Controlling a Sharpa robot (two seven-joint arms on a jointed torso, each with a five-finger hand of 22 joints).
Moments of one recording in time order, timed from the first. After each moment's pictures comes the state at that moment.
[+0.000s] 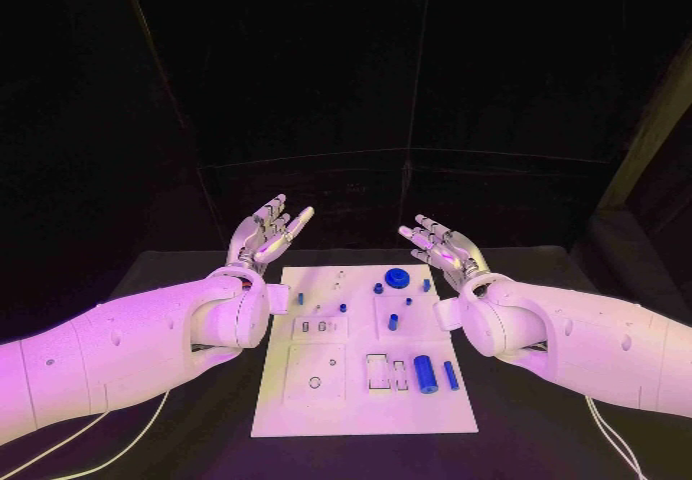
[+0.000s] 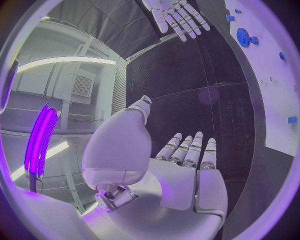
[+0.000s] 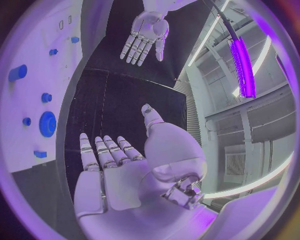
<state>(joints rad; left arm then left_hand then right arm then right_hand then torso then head) 1.14 -0.74 -0.07 1.46 0.02 -0.68 0.55 1.21 -0.12 0.17 0.28 0.05 0.24 0.14 0.02 0.03 0.16 0.15 0.02 0.02 0.26 0.16 0.03 0.04 0.17 0.08 0.27 0.01 0.02 1.11 -0.72 -0.07 1.42 -0.16 -0.51 0.37 1.04 0.17 -0.07 -0.06 0.29 0.16 0.13 0.02 0.02 0.20 0.19 0.02 0.03 0.18 0.18 0.02 0.02 0.08 0.24 0.28 0.03 0.03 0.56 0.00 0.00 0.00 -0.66</state>
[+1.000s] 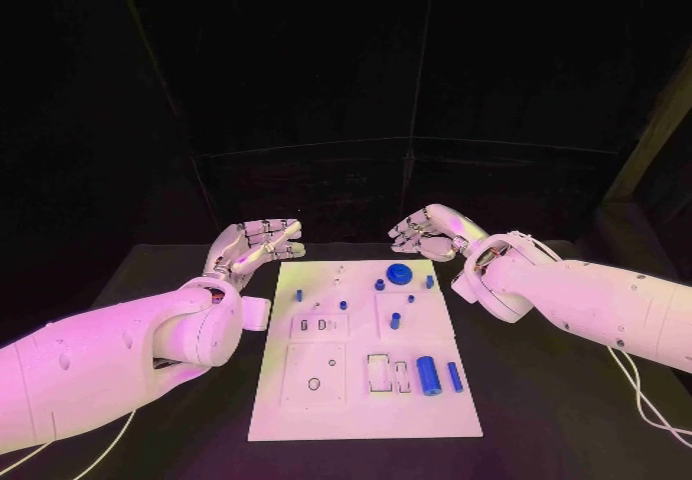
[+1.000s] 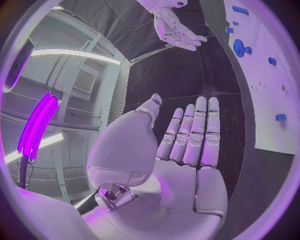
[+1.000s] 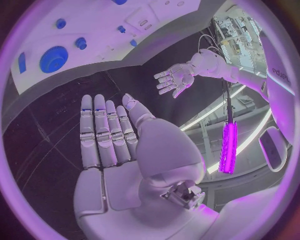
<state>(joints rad) 1.15 -0.85 -0.07 1.55 -0.01 -0.53 0.55 1.26 -0.04 0.16 0.13 0.05 0.87 0.22 0.13 0.07 0.95 0.19 0.14 0.08 1.02 0.14 0.20 0.16 0.17 0.89 0.25 0.26 0.11 1.23 -0.73 -0.08 1.33 -1.07 -0.48 0.19 1.32 0.13 0.07 -0.28 0.26 0.94 0.19 0.12 0.07 1.10 0.14 0.12 0.06 1.17 0.09 0.18 0.10 0.16 0.99 0.19 0.29 0.11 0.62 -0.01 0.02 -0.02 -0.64</state>
